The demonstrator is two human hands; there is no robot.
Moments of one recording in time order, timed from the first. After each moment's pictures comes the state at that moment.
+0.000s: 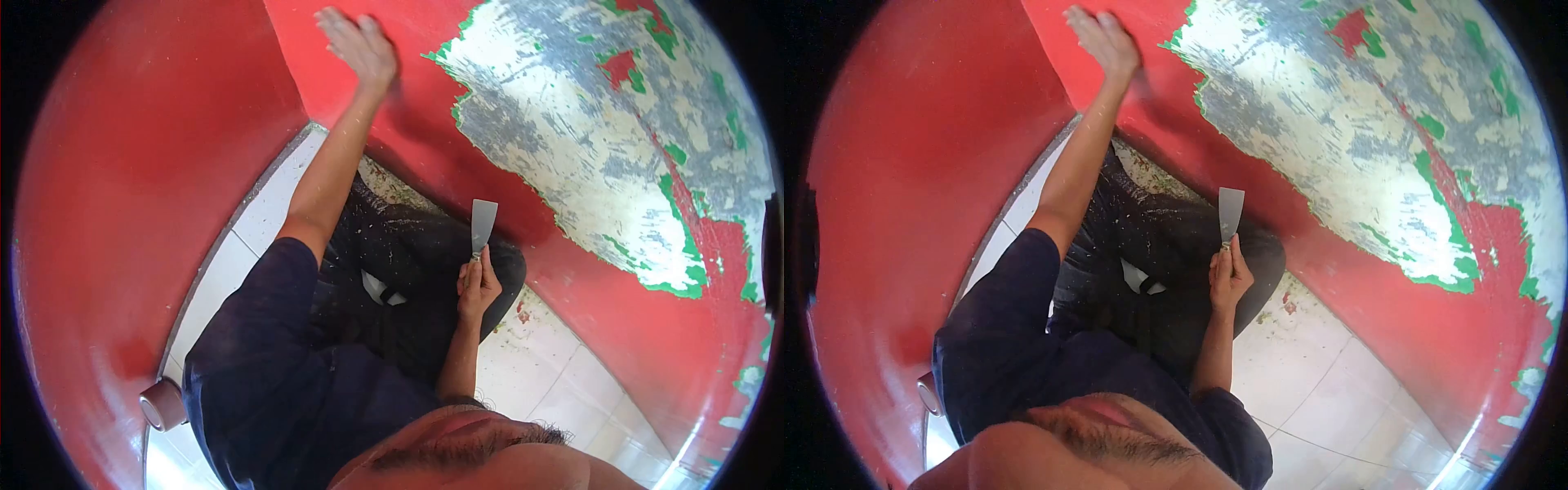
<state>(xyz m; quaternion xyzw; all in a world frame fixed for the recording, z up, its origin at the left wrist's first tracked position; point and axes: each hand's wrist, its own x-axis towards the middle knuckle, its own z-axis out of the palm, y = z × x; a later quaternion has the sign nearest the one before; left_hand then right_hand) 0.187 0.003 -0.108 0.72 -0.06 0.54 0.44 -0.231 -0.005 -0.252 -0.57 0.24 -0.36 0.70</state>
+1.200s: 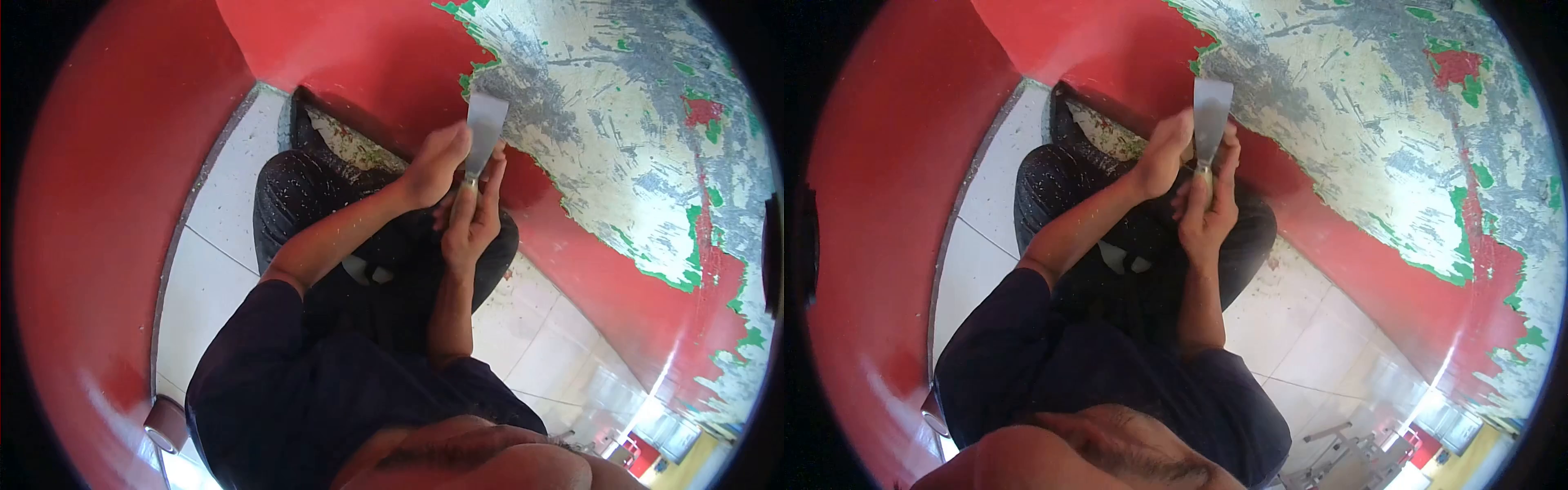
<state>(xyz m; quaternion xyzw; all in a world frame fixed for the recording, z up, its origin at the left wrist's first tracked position) -0.010 0.037 -0.172 0.34 -0.33 -0.37 0.80 -0.130 0.018 -0.159 -0.70 0.27 -0.35 0.56</state>
